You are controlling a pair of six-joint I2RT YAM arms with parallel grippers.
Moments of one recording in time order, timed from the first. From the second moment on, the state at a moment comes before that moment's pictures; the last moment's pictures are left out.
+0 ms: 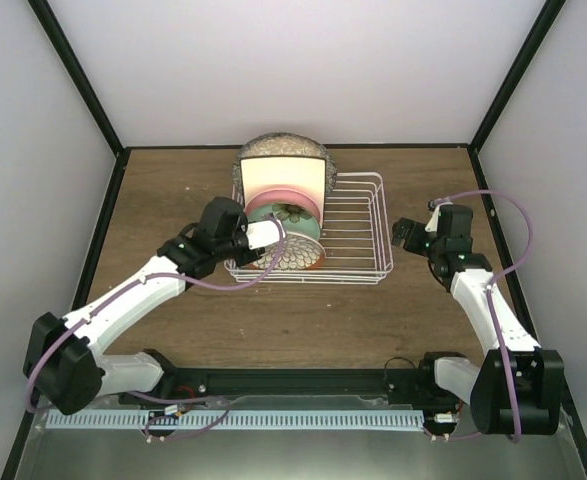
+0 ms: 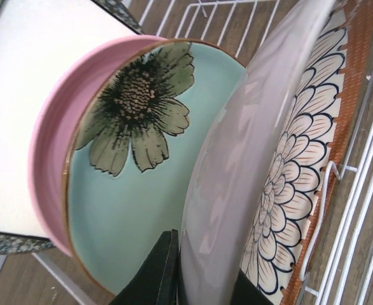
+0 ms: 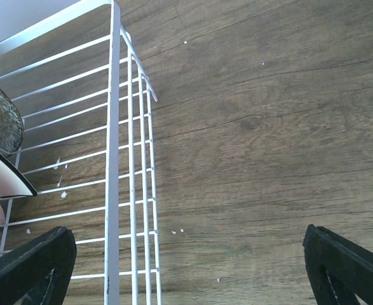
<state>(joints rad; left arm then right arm) -0.63 1.27 0.97 -0.35 0.07 0.69 -0.01 1.11 0.70 -0.29 -0.16 0.31</state>
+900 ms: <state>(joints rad) -0.71 1.12 1.06 -0.32 -0.06 0.63 -0.01 1.05 0.67 -0.28 -0.21 0.34</state>
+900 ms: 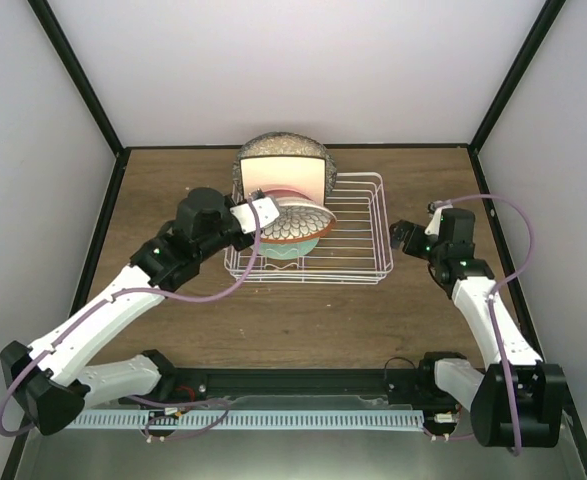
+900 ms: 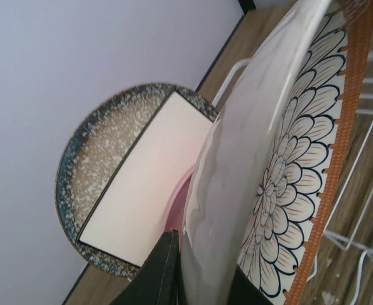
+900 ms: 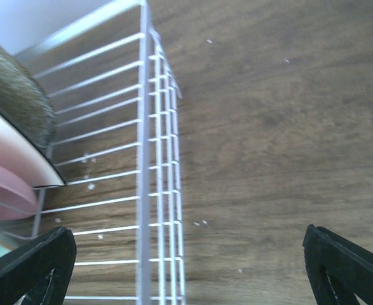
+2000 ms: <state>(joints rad) -0.57 1.76 1.81 -0.53 0.49 -0.10 -0.05 0.99 1.04 -0.09 -0.76 0.43</state>
